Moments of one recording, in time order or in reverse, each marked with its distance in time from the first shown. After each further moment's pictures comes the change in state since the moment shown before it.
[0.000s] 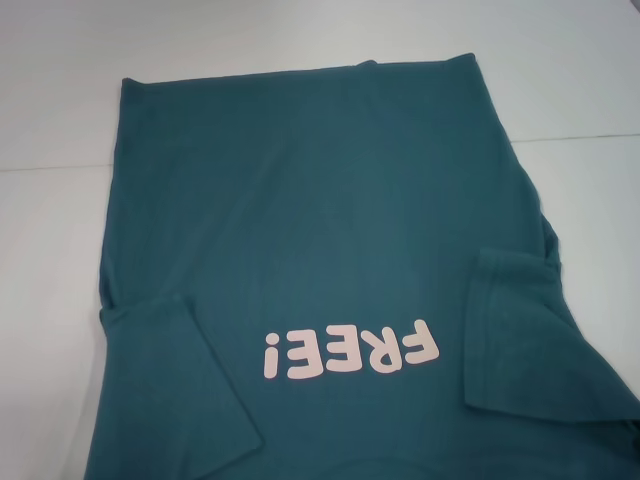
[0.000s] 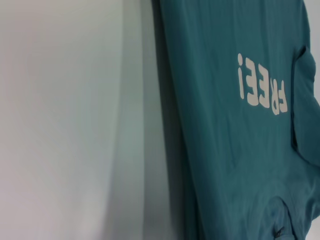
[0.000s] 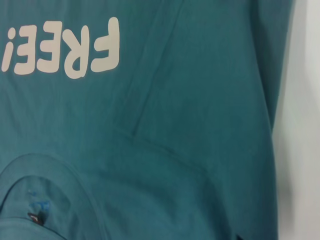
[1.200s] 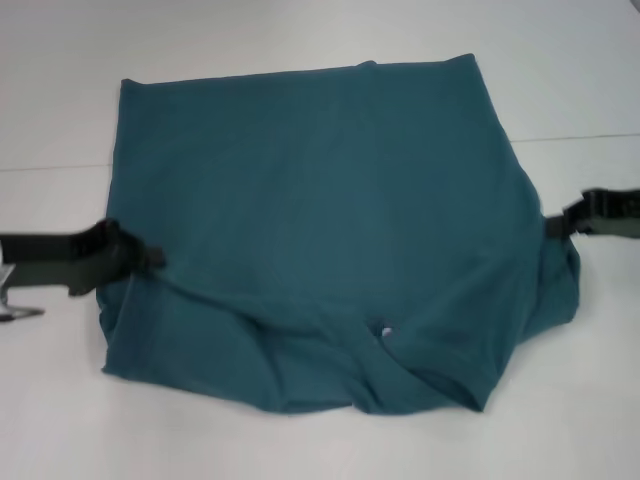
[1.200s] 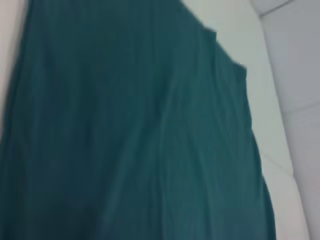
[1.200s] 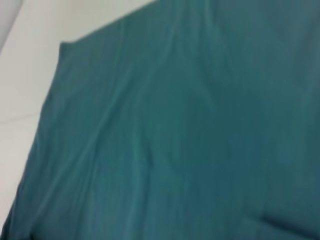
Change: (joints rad) left arm -0.348 0.074 -0.006 -0.243 -0.169 -0.461 -0.212; right arm 0.150 0.023 0.108 0.033 0.205 0.365 0.061
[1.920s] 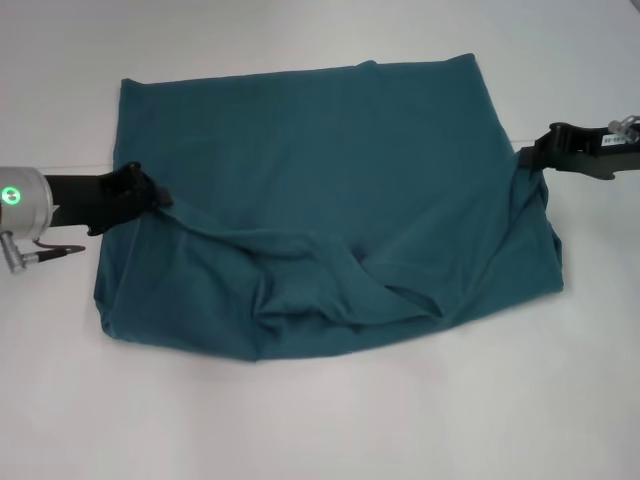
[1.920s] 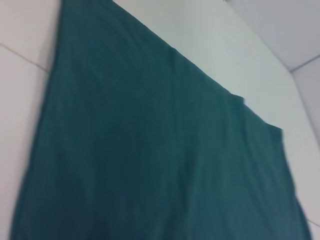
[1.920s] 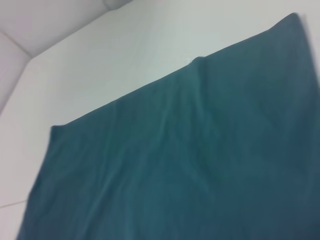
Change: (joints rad) left arm -0.108 -0.007 0.090 -0.106 -0.028 -0.365 -0.032; right arm 0.071 0.012 -0.025 0.123 0.072 0.308 0.029
